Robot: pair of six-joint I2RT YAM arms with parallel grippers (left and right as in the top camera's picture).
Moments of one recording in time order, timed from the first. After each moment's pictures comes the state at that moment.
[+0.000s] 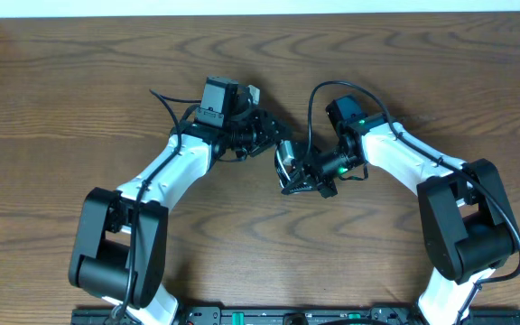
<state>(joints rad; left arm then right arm) -0.31 1.77 1.08 -0.21 0.68 -0.80 0.40 1.93 1.19 -0.74 -1.03 -1.15</state>
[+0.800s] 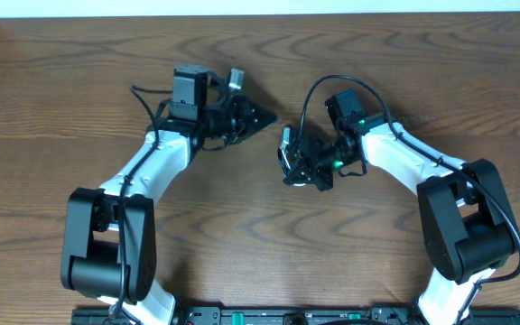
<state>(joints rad) -0.18 1.77 1.08 -0.10 0.93 -0.79 0.40 1.93 1.19 -0.63 -0.86 -0.79</state>
